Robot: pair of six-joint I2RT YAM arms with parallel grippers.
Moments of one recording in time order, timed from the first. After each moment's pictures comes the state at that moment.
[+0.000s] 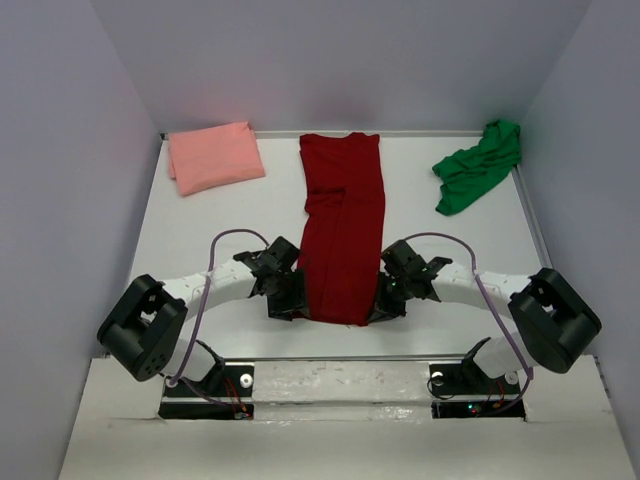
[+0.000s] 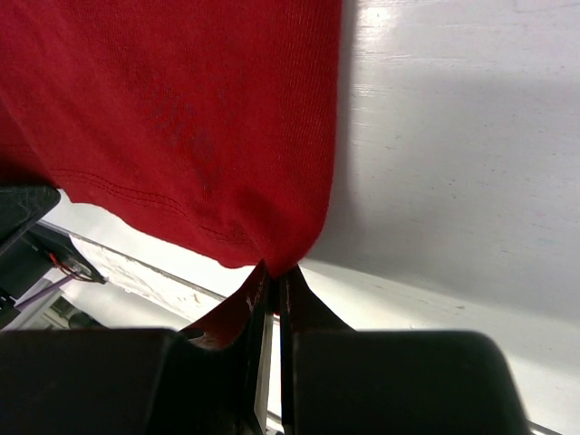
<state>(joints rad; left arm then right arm) -0.70 1.39 0.67 -0.53 0.17 -0.82 0.70 1.42 0.64 -0.37 -0.33 0.97</state>
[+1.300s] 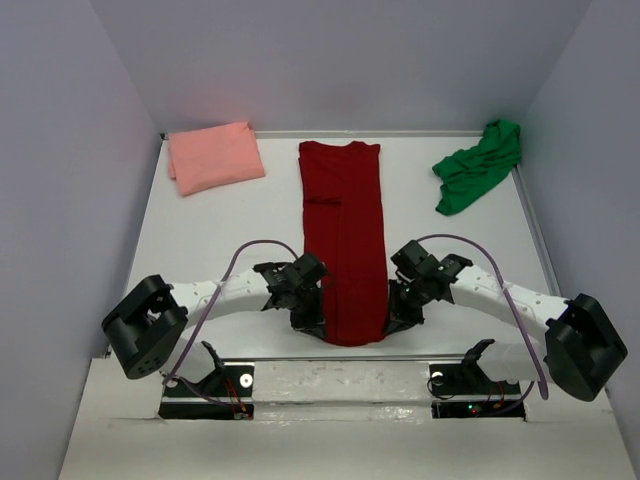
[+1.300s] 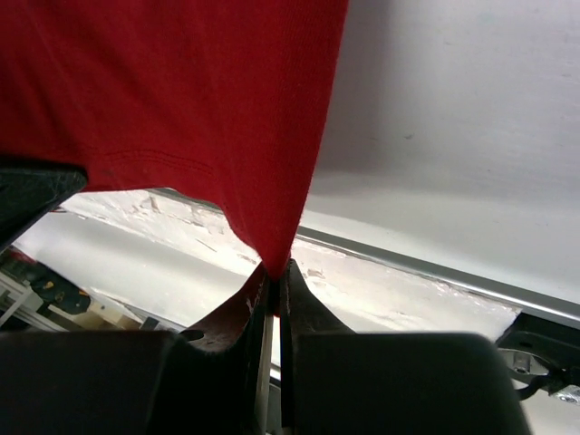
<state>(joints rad) -0.93 1.40 0.72 -0.51 0.28 -0.95 0.70 1.24 0.69 -0.73 -0.37 0.87</state>
